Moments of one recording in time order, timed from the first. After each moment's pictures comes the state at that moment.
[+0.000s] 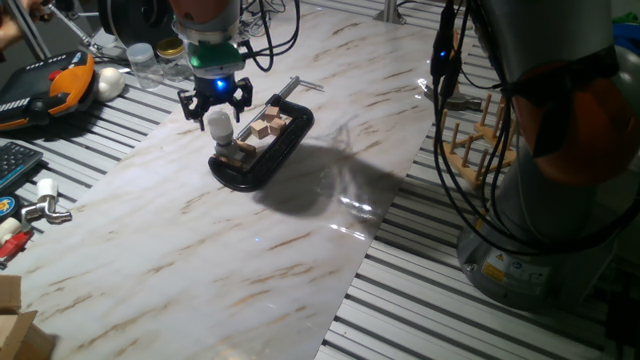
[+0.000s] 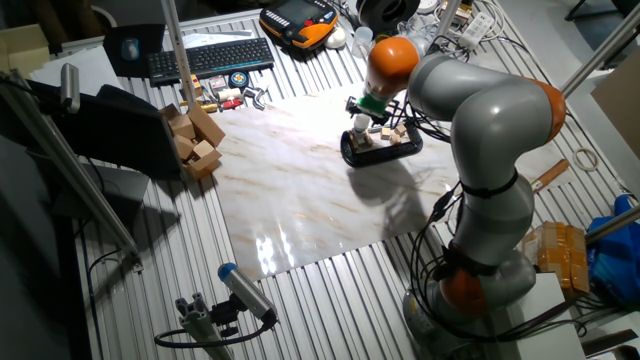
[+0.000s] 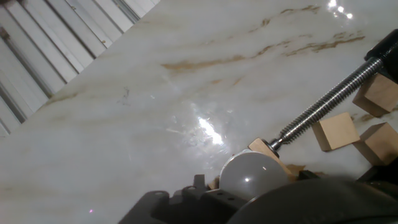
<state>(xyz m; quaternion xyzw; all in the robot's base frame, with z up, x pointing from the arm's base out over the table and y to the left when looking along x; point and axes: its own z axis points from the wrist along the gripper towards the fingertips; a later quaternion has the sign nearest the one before) 0.632 0.010 0.116 0.34 0.93 0.01 0.11</state>
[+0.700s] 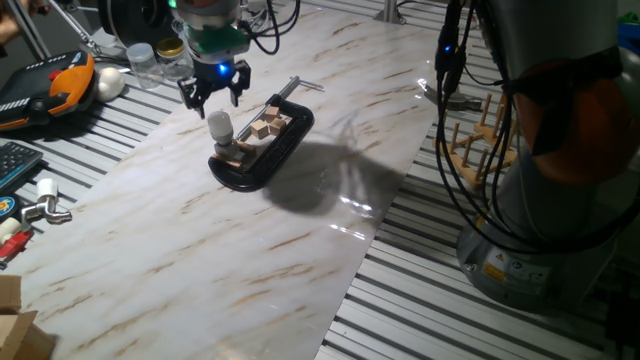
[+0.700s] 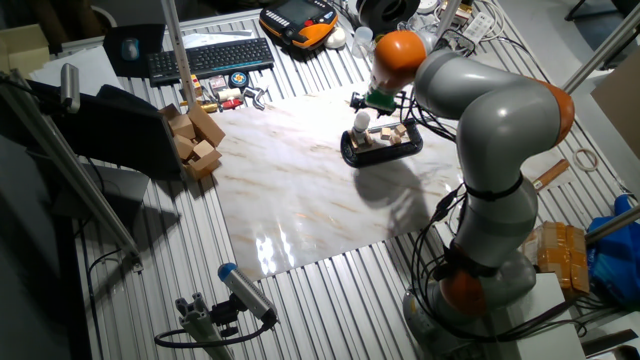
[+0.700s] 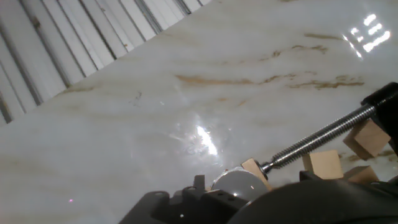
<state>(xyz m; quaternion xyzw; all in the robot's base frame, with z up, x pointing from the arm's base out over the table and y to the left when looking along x) 0.637 -0.003 0.144 0.25 0.96 0.00 0.12</state>
